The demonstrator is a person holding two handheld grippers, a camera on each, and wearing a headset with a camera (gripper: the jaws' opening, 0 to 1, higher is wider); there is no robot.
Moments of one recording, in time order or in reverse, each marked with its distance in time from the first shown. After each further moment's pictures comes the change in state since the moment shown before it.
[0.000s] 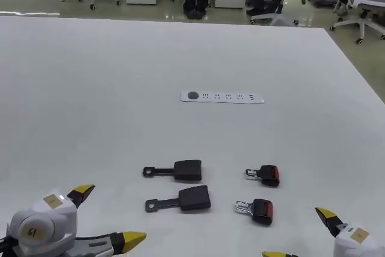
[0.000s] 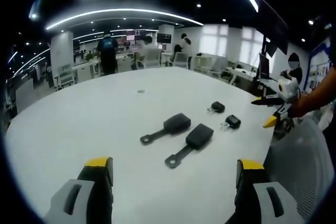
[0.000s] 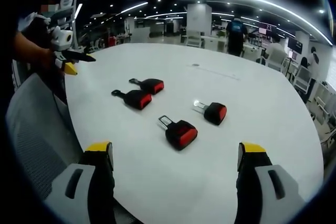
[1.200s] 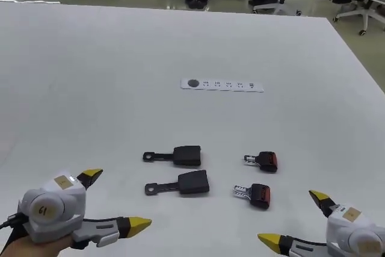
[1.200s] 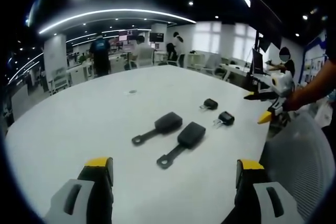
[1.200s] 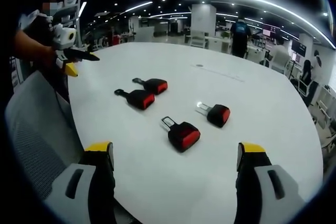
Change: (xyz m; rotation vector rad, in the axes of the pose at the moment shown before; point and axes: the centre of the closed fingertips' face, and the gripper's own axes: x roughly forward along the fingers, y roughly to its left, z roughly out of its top) left arm 0.005 -0.014 -0.001 0.051 0.021 -0.044; right arm 0.003 0.006 0.005 -0.025 0.003 0.026
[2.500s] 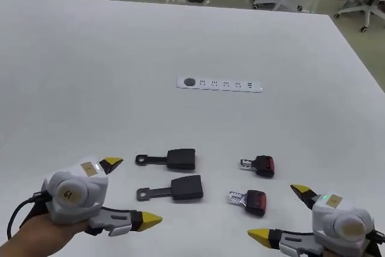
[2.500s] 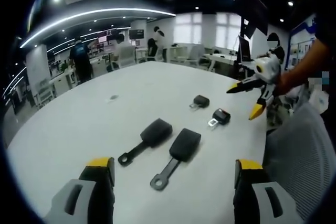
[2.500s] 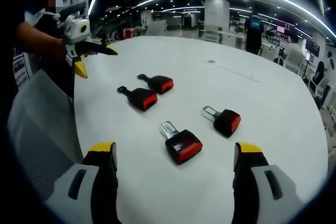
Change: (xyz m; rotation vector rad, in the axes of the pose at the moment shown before) left arm 0.056 -0.010 0.019 0.115 0.056 -0.109; right arm 0.035 -0.005 0.010 -0.034 0.064 0.124
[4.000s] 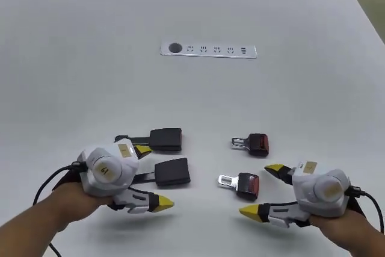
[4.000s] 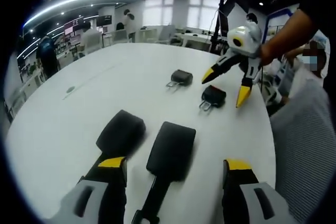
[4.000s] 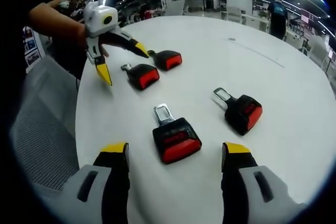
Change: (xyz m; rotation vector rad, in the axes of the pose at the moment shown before) left arm 0.105 -0.029 -0.019 0.114 0.161 -0.234; right arm 0.043 -0.011 -0.028 -0.045 0.158 0.203
